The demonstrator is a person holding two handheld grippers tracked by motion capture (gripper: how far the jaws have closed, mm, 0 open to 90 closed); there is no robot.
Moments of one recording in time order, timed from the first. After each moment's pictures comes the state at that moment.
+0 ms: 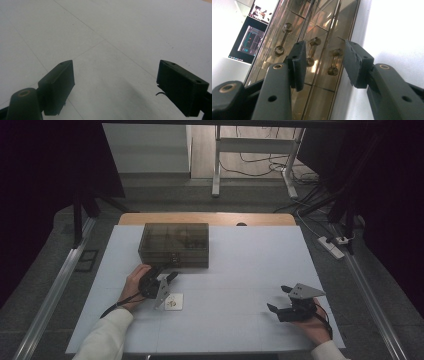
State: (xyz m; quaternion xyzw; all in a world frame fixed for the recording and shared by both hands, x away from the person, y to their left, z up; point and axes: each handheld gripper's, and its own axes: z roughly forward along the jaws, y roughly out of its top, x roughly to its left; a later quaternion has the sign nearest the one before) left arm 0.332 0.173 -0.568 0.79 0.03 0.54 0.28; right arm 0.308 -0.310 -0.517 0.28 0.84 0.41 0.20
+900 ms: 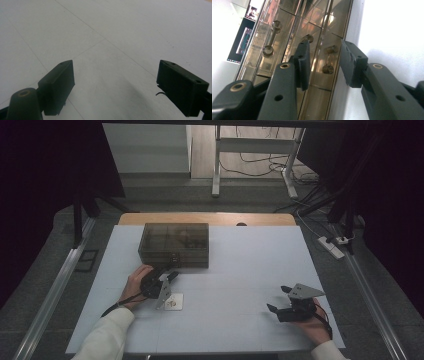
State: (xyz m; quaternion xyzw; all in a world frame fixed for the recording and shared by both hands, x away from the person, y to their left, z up) left arm 0.336 0.170 -0.575 0.80 0.01 0.54 0.26; right arm 0.308 -0.310 -0.517 0.28 0.85 0.40 0.20
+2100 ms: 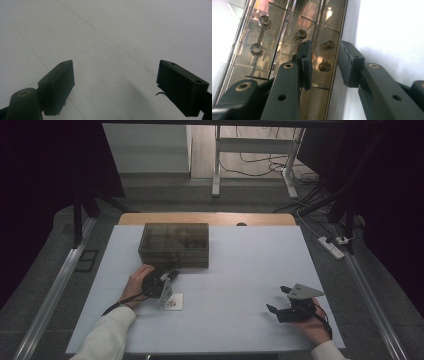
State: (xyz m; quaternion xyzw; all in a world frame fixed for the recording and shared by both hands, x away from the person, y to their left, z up) left arm 0.342 0.168 -0.580 0.80 0.00 0.55 0.24; right arm 0.308 -0.309 -0.518 0.28 0.85 0.40 0.20
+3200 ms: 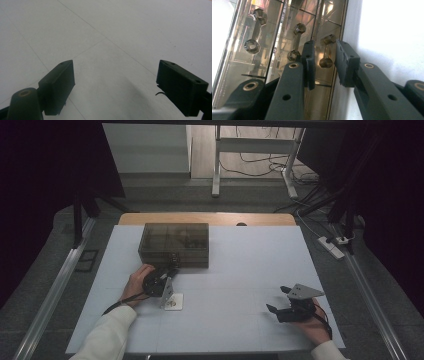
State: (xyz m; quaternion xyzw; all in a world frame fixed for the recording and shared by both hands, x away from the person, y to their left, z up) left arm 0.346 0.167 -0.583 0.80 0.00 0.56 0.21; right arm 0.308 -0.309 -0.518 0.28 0.85 0.40 0.20
